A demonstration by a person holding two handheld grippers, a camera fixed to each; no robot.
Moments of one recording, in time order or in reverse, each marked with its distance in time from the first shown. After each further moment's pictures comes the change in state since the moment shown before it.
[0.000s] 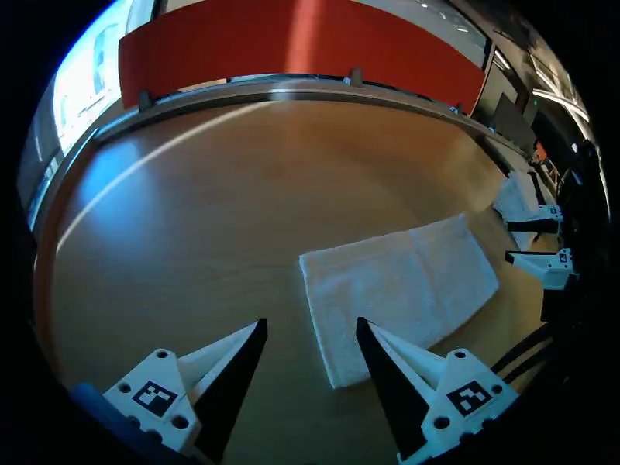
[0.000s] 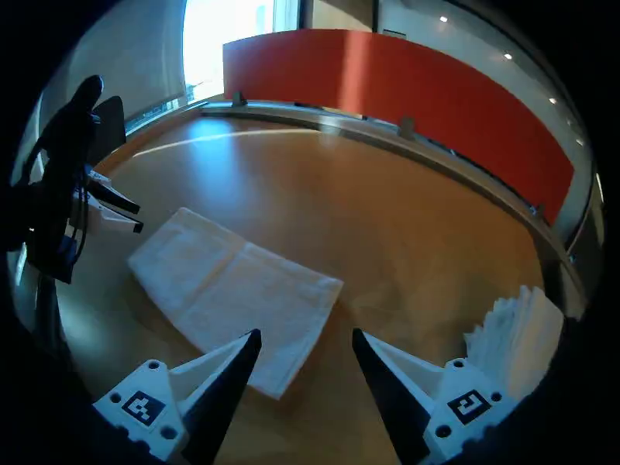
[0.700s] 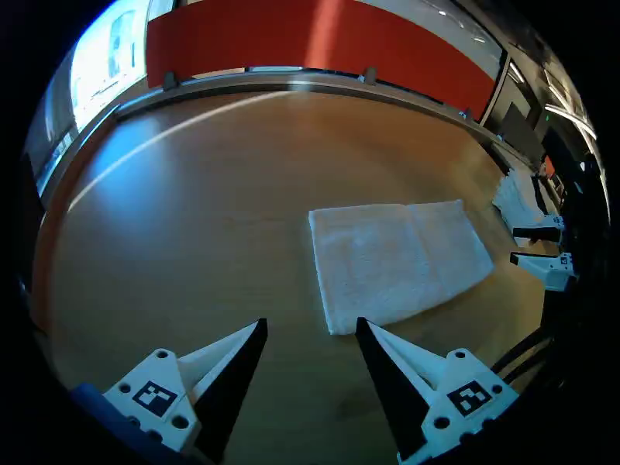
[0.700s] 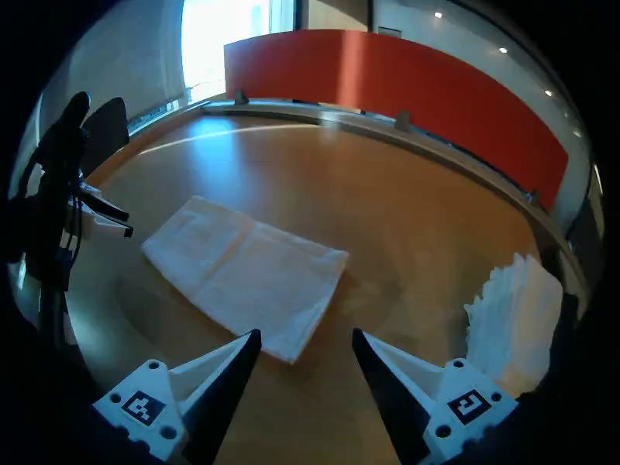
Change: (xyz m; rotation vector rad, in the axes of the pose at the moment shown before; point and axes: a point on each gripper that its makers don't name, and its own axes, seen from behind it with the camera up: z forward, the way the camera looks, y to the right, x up) left arm -0.047 0.000 -0.035 0.033 -0.007 -0.077; right arm -0.026 -0.013 -0.025 0.011 -0.010 0.018
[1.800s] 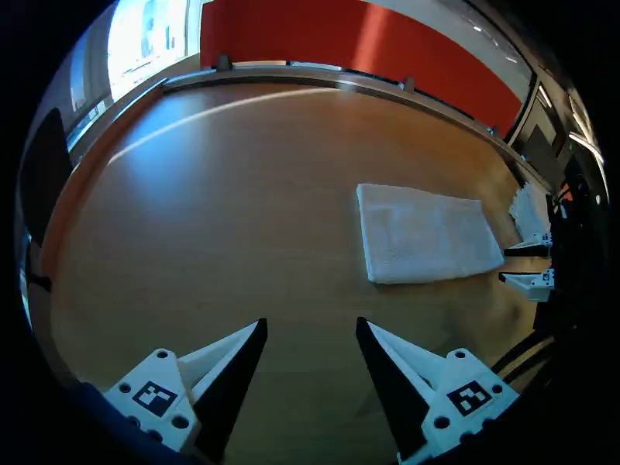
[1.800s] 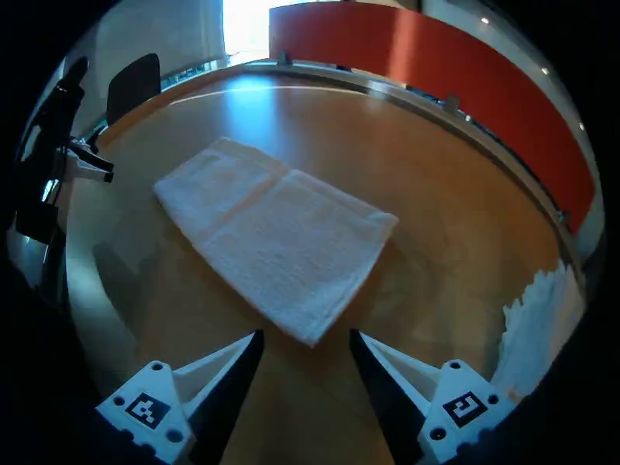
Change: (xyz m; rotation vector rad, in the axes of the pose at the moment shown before) left arm -0.049 -0.036 -0.046 0.100 -0.005 -0.127; right arm -0.046 -0.013 0.037 0.111 -0.121 -0.149
